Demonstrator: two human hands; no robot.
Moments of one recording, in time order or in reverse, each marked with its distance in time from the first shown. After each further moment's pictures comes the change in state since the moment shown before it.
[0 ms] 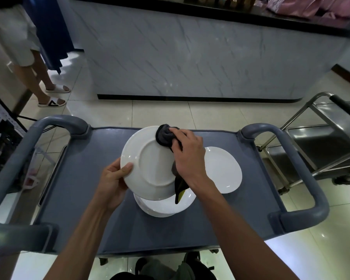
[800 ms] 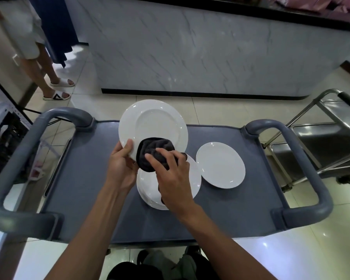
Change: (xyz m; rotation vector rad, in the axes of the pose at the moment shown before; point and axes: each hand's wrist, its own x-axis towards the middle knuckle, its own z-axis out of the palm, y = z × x) left_hand 0.014 0.012 0.030 -0.252 0.125 0.060; right_hand -0.080 0.005 0.053 -0.189 0.176 -0.481
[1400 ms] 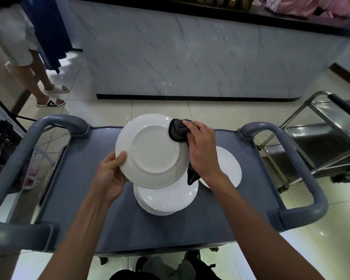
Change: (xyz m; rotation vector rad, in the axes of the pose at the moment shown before) left_hand 0.000 0.013 -0.028 0.178 -0.075 -0.110; right_hand 0.076 0.076 -0.047 0.175 -0.027 0.316
